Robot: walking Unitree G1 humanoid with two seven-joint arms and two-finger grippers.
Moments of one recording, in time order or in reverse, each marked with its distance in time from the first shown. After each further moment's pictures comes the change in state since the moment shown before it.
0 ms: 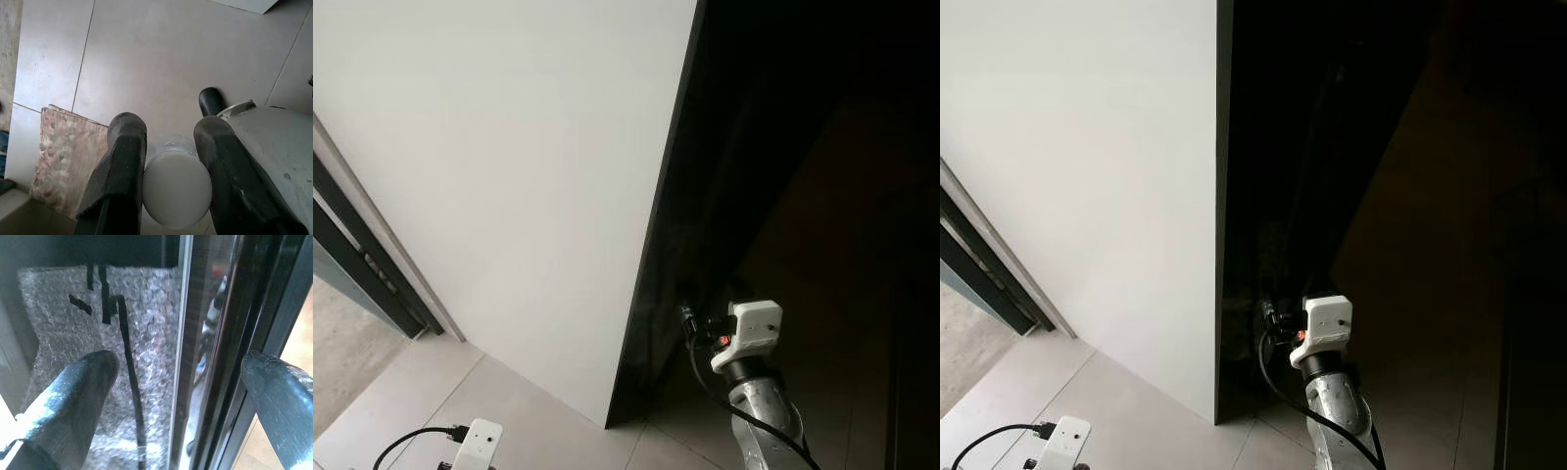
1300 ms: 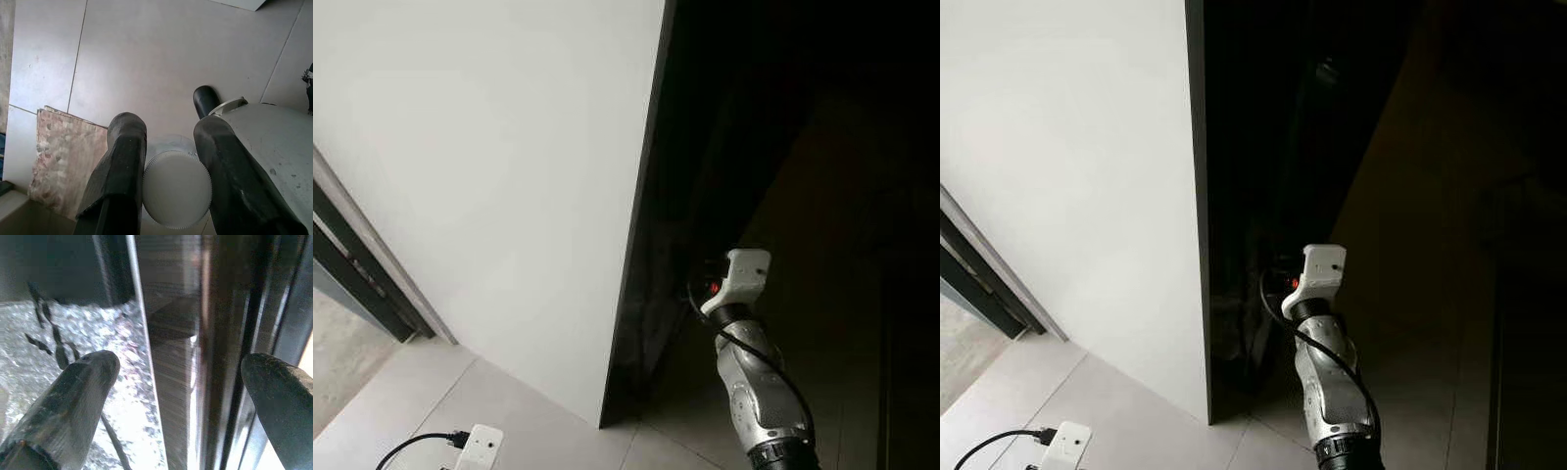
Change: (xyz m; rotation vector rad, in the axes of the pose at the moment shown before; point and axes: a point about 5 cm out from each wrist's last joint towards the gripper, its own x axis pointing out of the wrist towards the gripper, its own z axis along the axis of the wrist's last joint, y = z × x) left arm -0.001 -0.005 -0.006 -0.005 0.011 0.000; right arm 0.057 0.003 0.021 0.111 0.025 0.023
